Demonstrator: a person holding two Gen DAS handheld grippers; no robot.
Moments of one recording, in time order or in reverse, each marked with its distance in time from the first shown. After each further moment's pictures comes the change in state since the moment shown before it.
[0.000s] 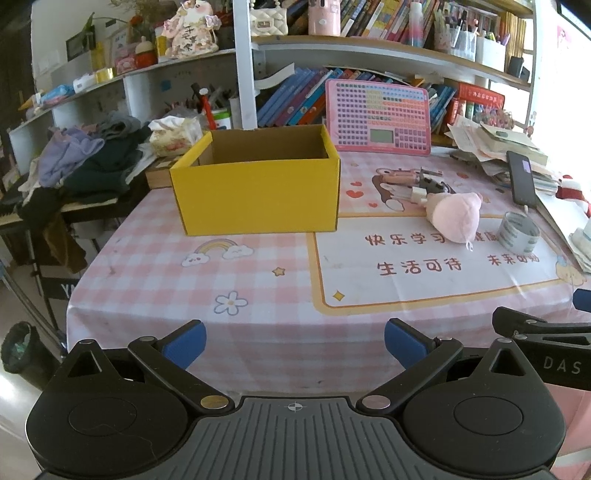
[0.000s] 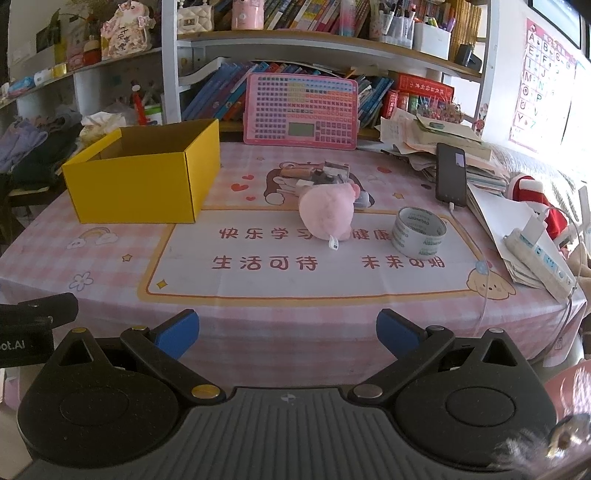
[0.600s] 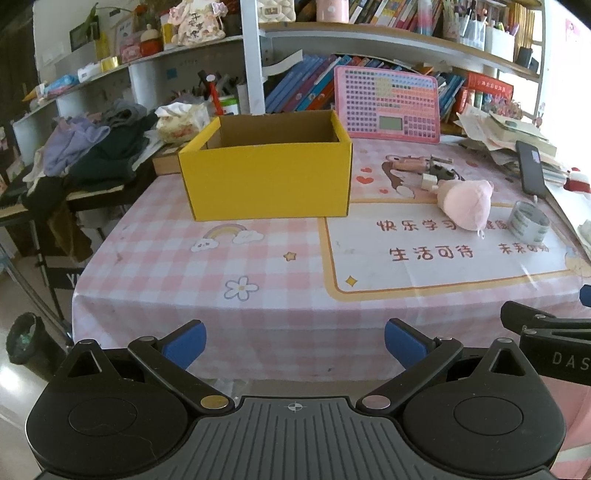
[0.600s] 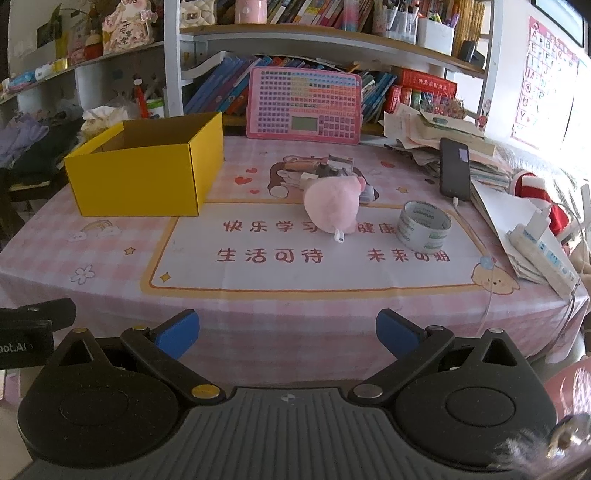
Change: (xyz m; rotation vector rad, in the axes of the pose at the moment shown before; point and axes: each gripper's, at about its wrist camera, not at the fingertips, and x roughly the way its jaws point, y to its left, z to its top) left arm 0.007 0.006 -0.006 -0.013 0.041 0.031; right arm 0.006 0.004 -0.005 -0.002 0.020 0.007
